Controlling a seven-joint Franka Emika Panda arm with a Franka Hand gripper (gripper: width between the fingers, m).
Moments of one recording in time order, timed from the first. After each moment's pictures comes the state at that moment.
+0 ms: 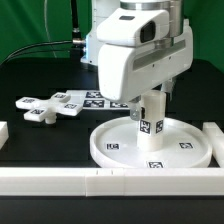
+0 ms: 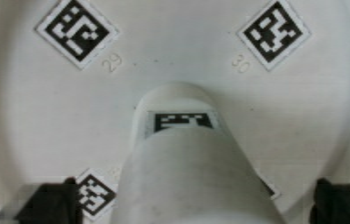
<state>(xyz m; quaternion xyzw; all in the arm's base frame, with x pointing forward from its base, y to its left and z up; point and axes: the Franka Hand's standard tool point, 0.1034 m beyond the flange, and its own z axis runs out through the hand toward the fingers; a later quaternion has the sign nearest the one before) 0.554 0.038 0.066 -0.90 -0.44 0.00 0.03</state>
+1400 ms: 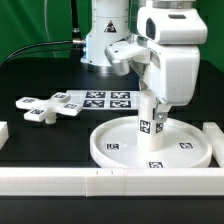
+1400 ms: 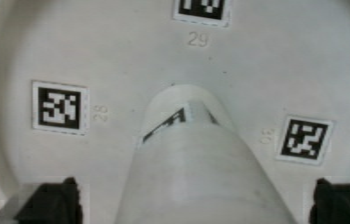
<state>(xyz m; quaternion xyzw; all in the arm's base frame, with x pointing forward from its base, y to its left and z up) 0.556 0.040 0.067 -0.62 -0.78 0.02 -0.02</state>
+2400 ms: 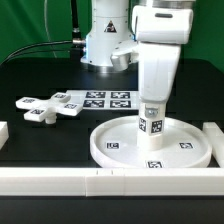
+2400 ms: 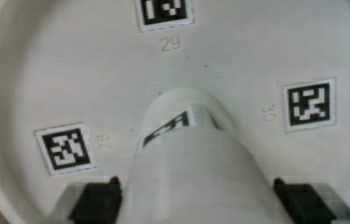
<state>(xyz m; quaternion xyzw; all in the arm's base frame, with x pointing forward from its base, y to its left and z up) 0.553 0.040 0.067 -0.80 -0.61 0.01 -0.02</state>
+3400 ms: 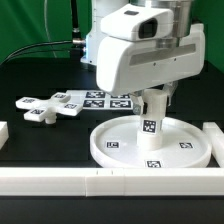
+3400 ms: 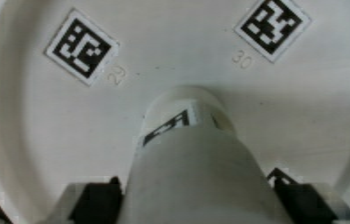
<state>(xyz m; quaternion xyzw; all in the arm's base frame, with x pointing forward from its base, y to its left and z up) 0.550 0.041 0.067 -0.97 -0.25 0.00 0.00</state>
